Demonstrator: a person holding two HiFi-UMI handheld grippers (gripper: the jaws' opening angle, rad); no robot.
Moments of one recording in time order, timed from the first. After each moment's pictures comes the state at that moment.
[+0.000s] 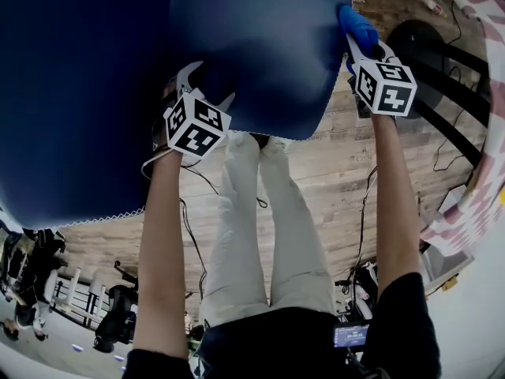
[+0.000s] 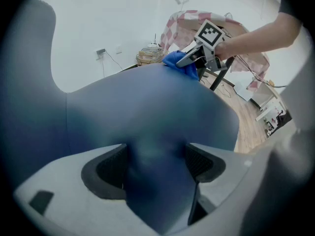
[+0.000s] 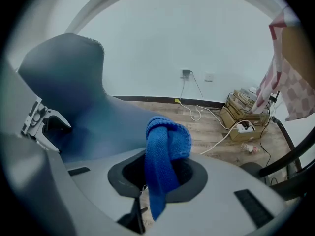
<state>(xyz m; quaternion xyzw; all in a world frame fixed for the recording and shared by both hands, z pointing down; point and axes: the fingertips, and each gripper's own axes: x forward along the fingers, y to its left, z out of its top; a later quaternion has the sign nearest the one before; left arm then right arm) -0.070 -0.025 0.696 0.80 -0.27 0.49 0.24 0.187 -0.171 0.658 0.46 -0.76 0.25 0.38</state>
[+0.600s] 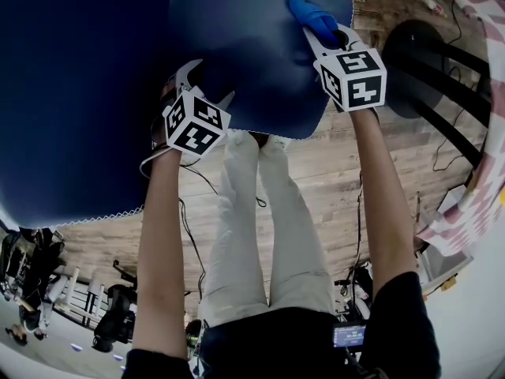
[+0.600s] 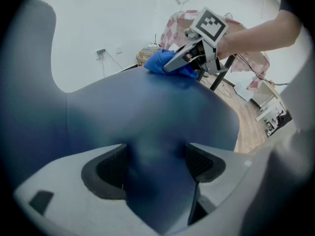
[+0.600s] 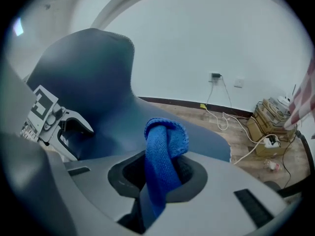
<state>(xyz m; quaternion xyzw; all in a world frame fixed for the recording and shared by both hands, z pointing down) -0.070 -0.025 0.696 0.79 -0.27 0.49 0.24 0.087 -0.162 0.653 0.36 -0.82 0.23 0.37</state>
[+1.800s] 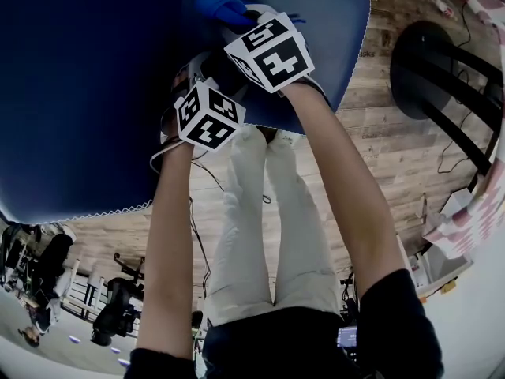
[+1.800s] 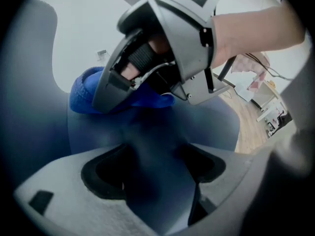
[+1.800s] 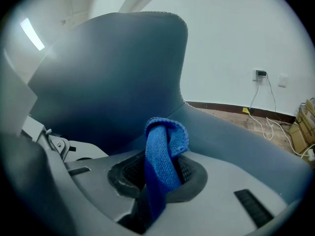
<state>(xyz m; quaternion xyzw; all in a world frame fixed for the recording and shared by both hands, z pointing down) -0.069 -0.027 0.695 0.80 -0.27 0.48 0.24 -0.107 -0.137 0.654 0.22 -0.88 0.25 0.33</state>
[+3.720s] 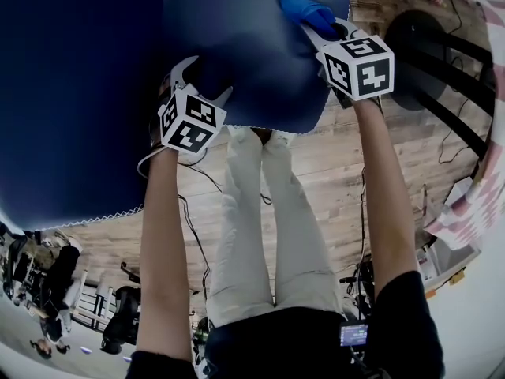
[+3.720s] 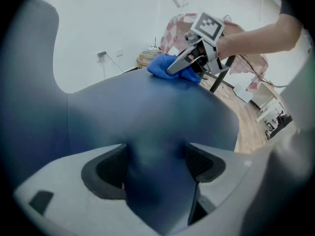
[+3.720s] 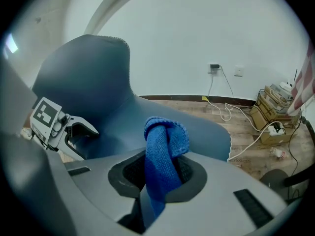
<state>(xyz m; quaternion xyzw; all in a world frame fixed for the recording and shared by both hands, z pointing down) -0.069 -0.024 0.697 0.80 -0.27 0.48 0.24 0.089 -0.151 0.657 0.34 -0.82 0.29 0.36</state>
